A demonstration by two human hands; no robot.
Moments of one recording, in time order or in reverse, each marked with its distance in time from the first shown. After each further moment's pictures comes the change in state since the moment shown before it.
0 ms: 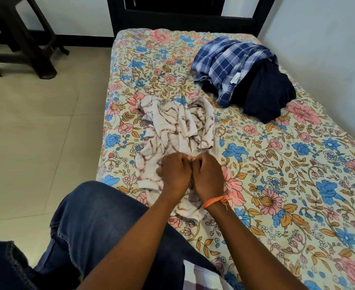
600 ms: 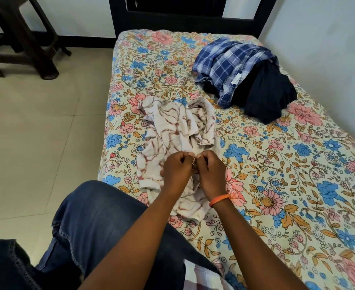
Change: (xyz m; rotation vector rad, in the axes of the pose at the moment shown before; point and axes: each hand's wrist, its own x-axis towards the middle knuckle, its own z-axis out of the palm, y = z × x) left_hand -0.007 0.016 -0.012 -0.327 -0.077 -0.130; right_hand 0.005 0.006 -0.004 0.319 -0.028 0.053
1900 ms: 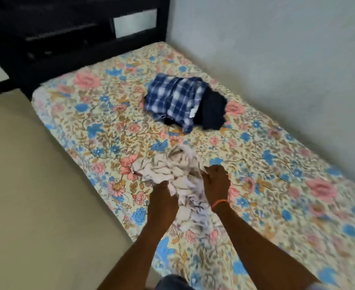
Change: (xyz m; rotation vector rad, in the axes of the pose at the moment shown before) left_hand 0.121 0.152 -0.179 0.672 -0.775 0.043; right_hand 0.047 -0.161 0.033 -0.568 0.495 0.500
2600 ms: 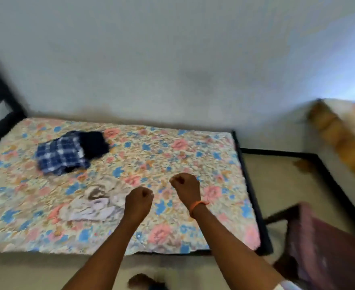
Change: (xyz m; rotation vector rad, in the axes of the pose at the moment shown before) left_hand -0.366 0.219 -0.067 0.220 -0.410 0.453; right_hand -0.303 -0.074 -0.432 0.402 0.243 0.488
